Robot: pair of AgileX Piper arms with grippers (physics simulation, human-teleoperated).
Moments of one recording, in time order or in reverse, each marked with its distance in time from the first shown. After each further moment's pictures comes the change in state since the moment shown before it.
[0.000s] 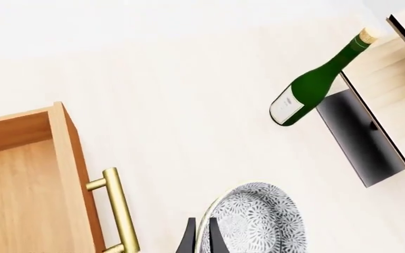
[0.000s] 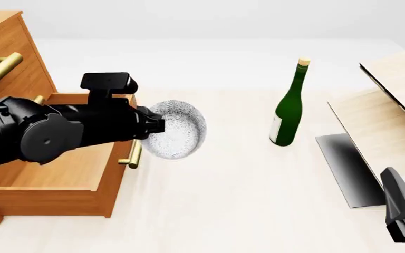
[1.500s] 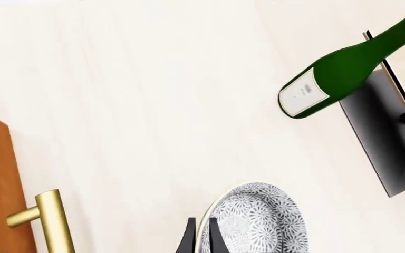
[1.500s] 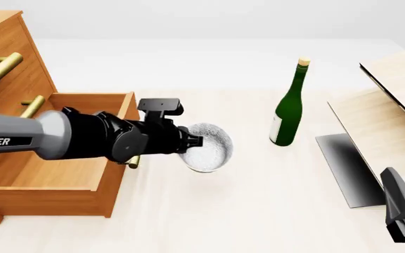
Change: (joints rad) left arm -0.064 0.394 -0.133 -0.136 -0.080; right arm 0.000 0.000 0.000 0.000 0.000
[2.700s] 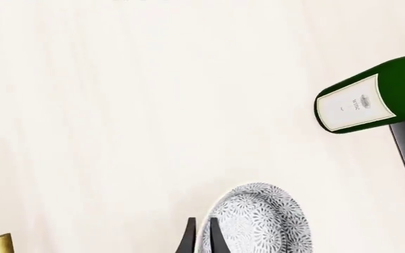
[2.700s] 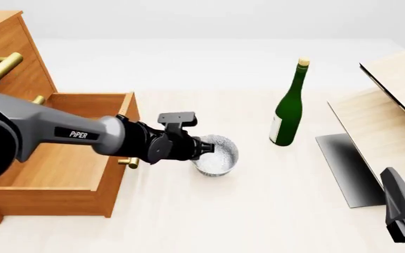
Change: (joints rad) left arm 0.006 0.285 -0.162 -0.036 -0.032; right arm 0.000 0.000 0.000 0.000 0.000
